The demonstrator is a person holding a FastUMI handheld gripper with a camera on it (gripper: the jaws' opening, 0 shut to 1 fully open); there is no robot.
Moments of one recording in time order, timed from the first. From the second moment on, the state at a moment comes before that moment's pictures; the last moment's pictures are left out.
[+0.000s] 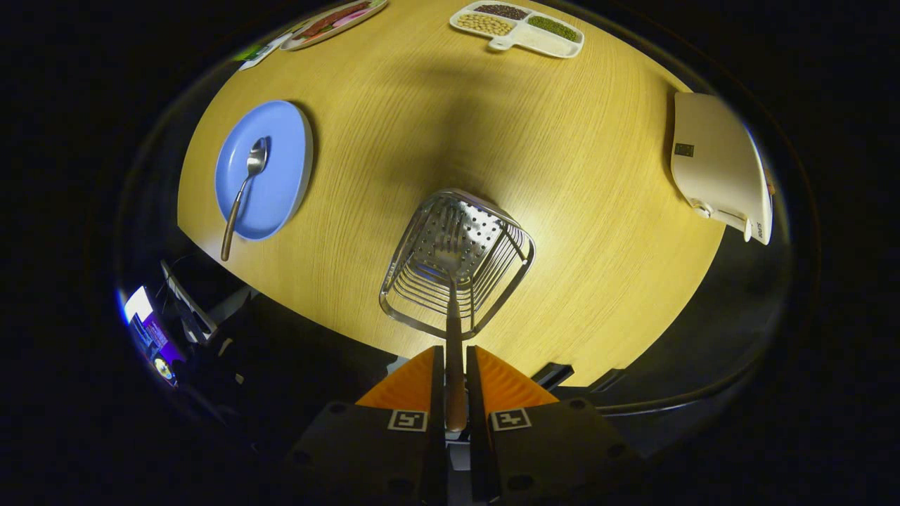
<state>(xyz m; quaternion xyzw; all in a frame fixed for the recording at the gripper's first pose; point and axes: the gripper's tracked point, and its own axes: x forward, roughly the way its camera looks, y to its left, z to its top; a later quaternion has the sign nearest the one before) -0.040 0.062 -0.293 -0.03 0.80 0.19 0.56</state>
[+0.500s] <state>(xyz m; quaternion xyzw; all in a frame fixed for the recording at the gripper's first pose) 0.008 0.126 -0.228 0.09 0.64 0.19 0.74</state>
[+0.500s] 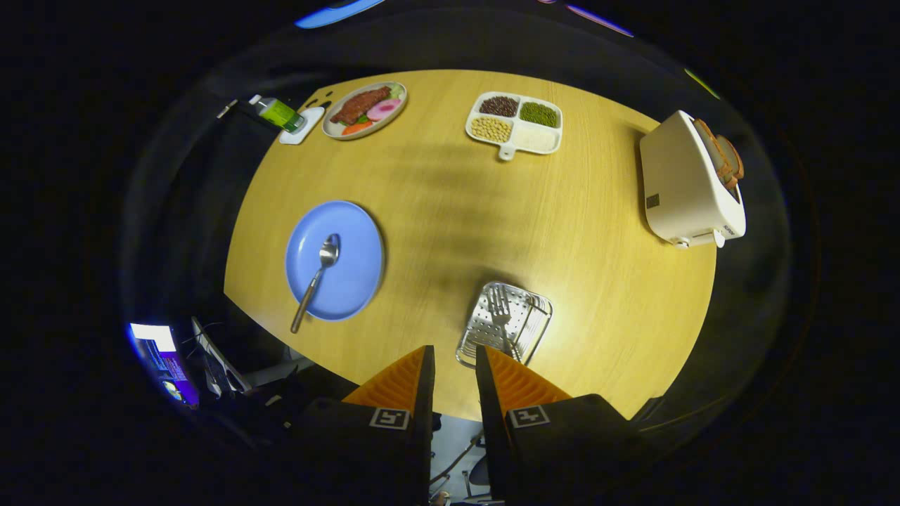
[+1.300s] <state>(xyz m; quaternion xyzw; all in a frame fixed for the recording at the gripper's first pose) -0.015 0.356 -0.245 0.20 0.62 0.21 0.73</state>
